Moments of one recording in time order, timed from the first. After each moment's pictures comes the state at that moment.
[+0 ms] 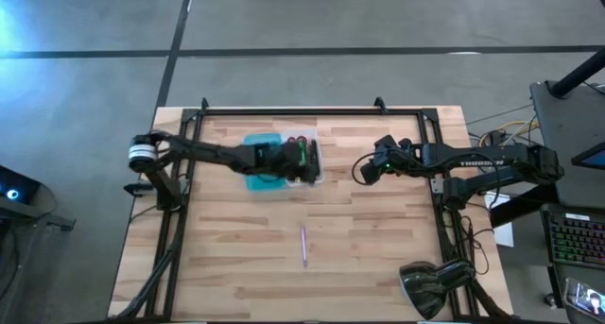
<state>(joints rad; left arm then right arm) 0.14 1.68 1.08 -0.11 -0.03 -1.02 -0.15 1.13 0.72 -0.63 0.45 0.73</state>
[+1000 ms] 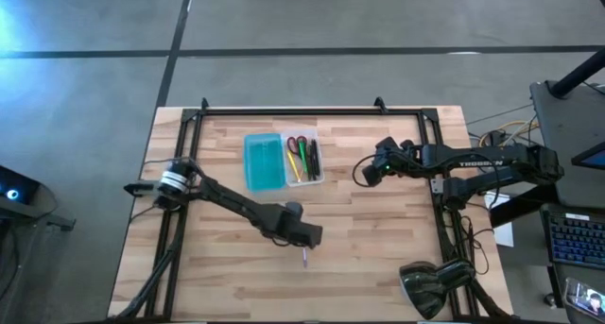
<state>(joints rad) -0.29 2.00 1.40 -0.60 -0.18 -1.65 -0.15 1.13 0.70 -0.66 0.44 0.73</state>
